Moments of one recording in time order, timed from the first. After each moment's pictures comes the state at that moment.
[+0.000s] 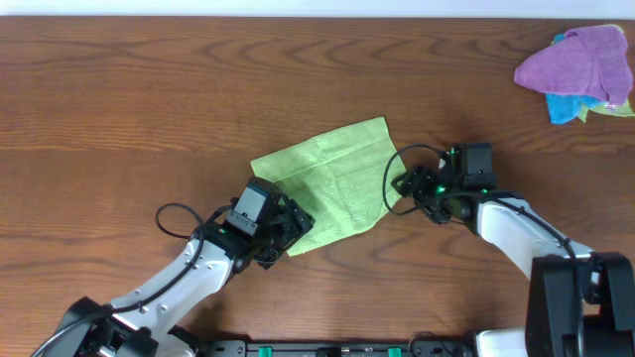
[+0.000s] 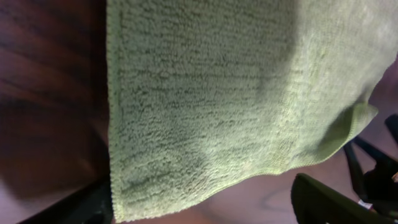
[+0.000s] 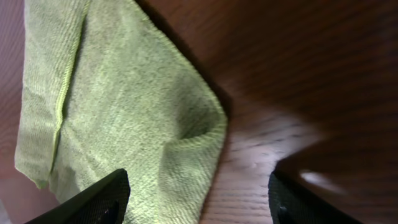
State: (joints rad) left arm -0.53 1.38 0.53 -0.20 0.31 -1.23; right arm 0.09 1.59 0.68 -0.19 -0.40 0.74
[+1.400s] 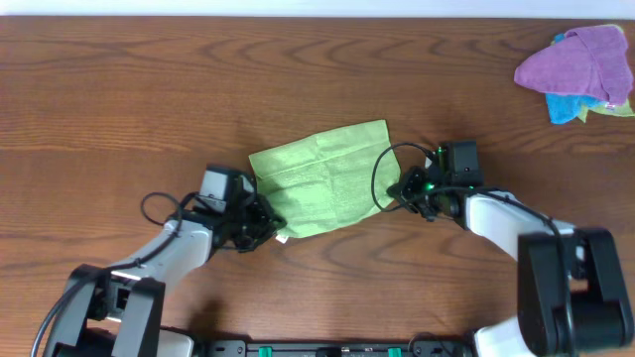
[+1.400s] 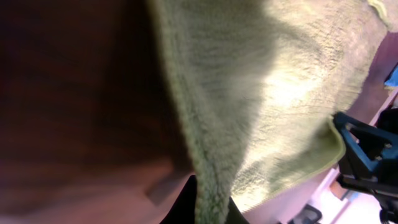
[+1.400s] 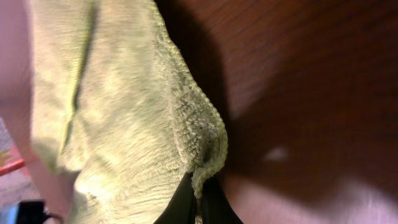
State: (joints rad) left arm -0.23 1.52 0.54 -0.19 0.63 -0.93; right arm 0.12 1.66 0.69 -0.13 -0.49 0.81
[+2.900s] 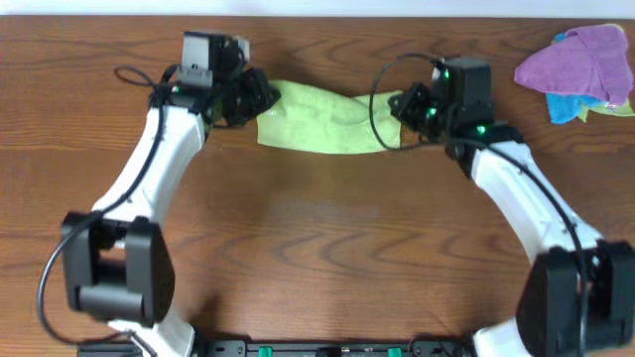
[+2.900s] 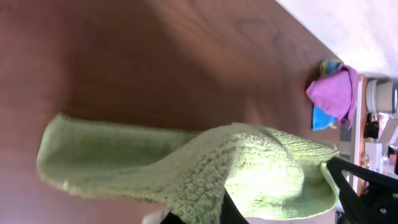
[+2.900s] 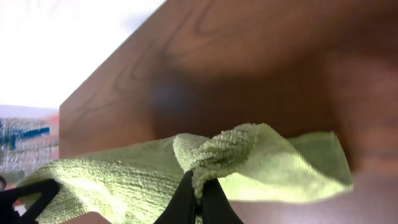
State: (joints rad) left arm -0.16 1.82 1.44 -0.49 0.53 -0.62; right arm 0.17 1.68 1.18 -0.22 -0.35 0.78
